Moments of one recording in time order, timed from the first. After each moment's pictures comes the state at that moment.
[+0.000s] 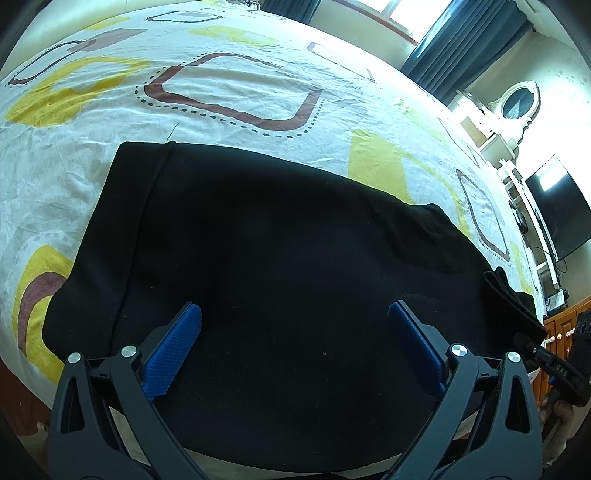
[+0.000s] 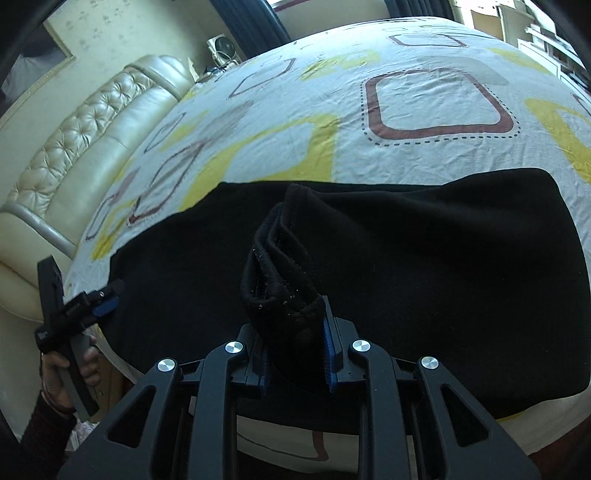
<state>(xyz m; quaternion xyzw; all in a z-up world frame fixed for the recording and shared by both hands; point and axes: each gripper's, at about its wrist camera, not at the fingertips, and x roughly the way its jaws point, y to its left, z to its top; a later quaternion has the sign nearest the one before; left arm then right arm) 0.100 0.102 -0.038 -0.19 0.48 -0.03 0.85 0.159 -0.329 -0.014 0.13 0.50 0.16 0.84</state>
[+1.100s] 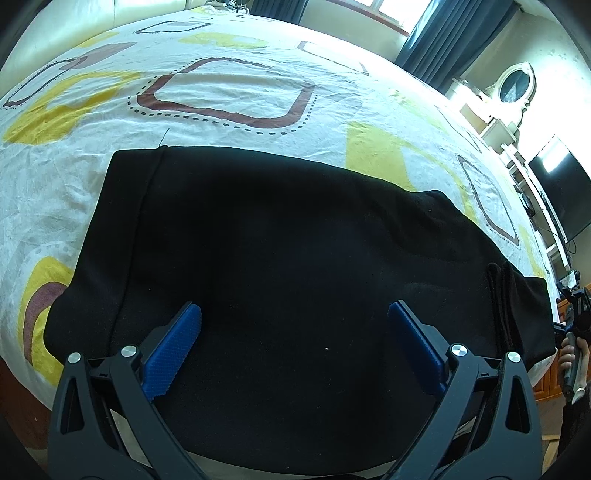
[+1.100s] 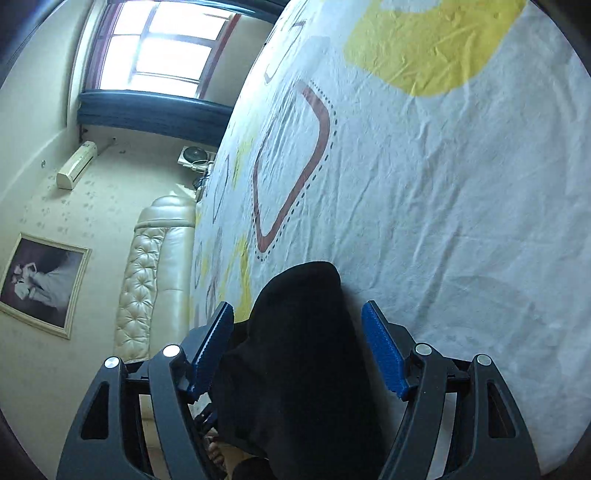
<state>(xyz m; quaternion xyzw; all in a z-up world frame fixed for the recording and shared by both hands) 0.100 0.093 -0.041 -0.15 0.48 -0.03 0.86 0.186 -0.572 -0.067 0.51 0.43 0.16 0.73</state>
